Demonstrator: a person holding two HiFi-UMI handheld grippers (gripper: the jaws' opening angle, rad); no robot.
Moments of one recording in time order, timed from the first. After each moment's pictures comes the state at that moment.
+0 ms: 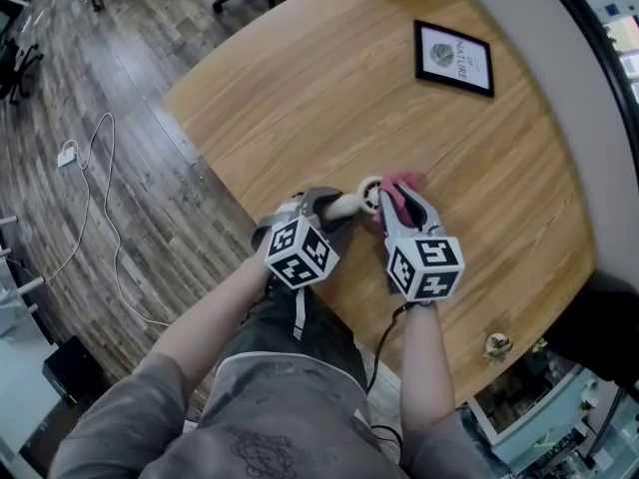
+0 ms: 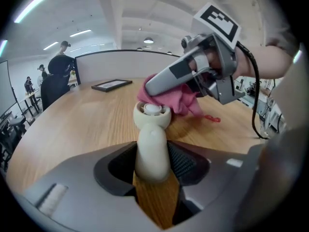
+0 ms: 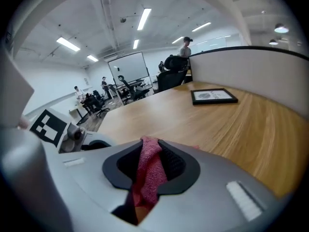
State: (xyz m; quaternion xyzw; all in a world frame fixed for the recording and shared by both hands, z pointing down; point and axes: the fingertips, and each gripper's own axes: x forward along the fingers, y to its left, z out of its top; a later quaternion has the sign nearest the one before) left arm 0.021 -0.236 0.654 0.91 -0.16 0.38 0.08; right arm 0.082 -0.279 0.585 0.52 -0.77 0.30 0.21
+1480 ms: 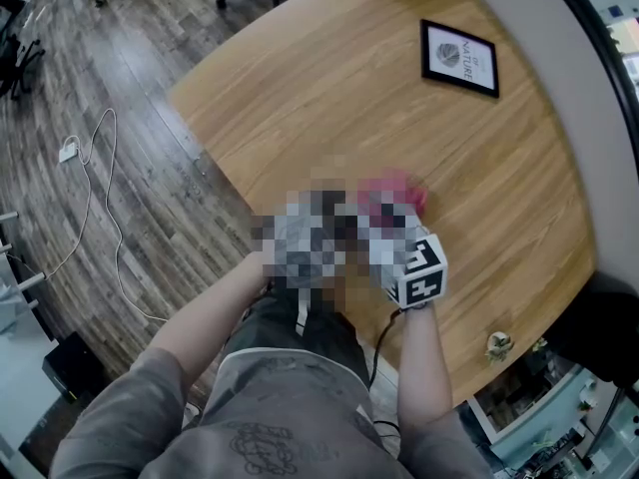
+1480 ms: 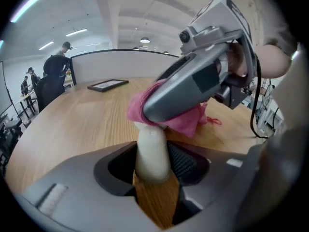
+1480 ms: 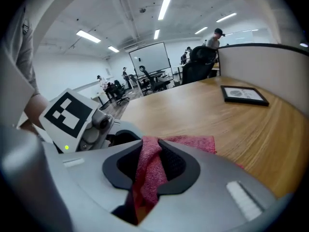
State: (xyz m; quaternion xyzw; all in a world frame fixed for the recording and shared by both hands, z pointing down) left arm 0.023 -0.230 0.653 0.91 -0.13 0.38 0.08; right arm 0.017 -0.252 0.589 0.39 -0.83 0.29 0.26
